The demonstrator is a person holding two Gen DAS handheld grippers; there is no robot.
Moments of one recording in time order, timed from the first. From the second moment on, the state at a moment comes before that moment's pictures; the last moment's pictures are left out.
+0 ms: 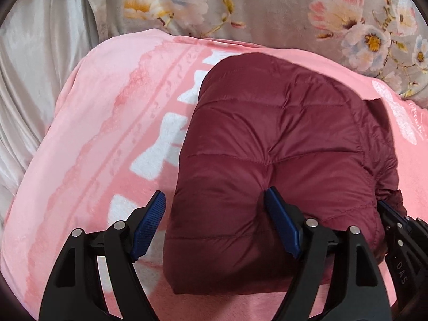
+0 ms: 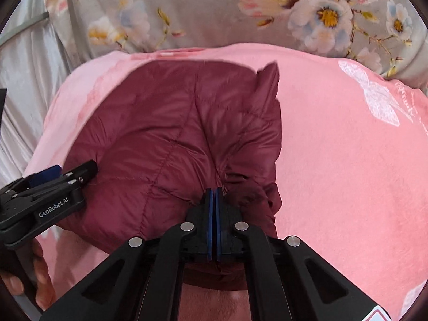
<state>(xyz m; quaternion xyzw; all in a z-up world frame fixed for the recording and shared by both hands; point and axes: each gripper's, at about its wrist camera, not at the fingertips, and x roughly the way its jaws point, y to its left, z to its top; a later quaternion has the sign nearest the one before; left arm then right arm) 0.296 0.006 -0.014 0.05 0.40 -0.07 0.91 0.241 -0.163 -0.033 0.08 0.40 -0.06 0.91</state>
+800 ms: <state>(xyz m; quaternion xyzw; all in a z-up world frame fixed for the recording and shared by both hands) 0.298 0.005 -0.042 0.05 0.38 -0.05 0.92 0.237 -0.148 -0.049 0.03 0.39 -0.09 0.92</state>
